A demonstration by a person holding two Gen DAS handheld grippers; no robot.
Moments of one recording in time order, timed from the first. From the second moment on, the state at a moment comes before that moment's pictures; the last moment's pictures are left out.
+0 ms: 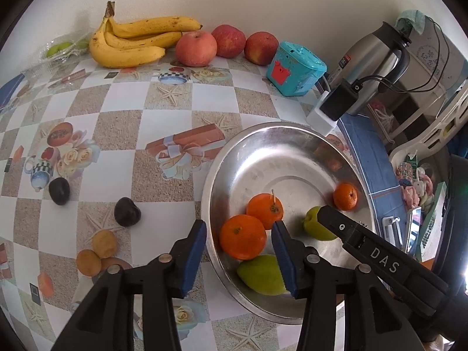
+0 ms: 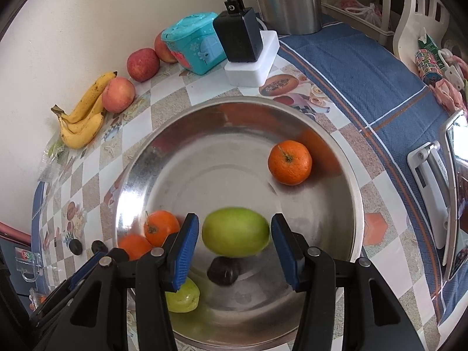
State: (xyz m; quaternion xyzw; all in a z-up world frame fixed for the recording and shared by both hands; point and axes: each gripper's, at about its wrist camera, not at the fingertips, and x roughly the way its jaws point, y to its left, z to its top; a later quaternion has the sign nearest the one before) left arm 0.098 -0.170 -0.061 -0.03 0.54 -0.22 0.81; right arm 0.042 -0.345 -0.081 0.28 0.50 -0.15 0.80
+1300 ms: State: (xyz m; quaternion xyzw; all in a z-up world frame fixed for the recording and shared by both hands) left arm 0.113 -0.054 -0.044 -0.12 0.58 0.01 0.81; right arm 0.049 -0.276 -0.030 0.16 0.50 -0.10 0.84
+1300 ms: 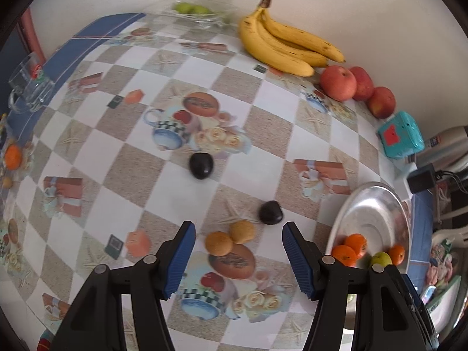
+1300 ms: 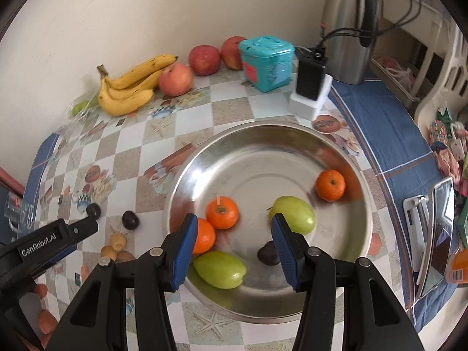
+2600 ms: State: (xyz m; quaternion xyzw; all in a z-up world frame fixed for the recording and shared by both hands) left arm 0.112 -0.050 -0.050 -0.08 0.57 0.03 0.82; right arm 0.053 -0.262 -0.049 0.13 0.52 -0.11 0.84
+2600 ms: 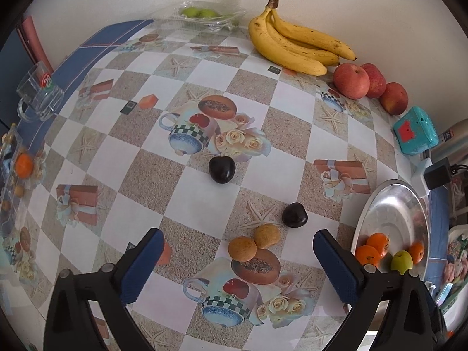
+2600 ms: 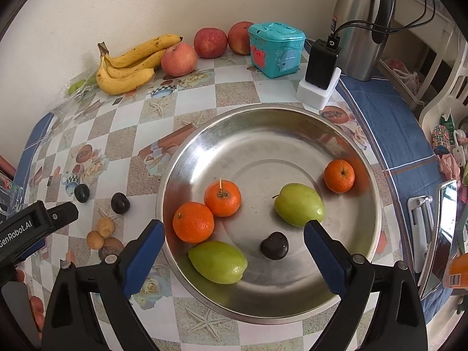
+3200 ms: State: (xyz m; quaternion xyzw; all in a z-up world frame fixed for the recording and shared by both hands) left arm 0.113 -0.029 -0.039 -0.09 0.56 0.03 0.82; right arm 0.059 -0.241 -0.035 0.13 0.50 -0.05 0.85
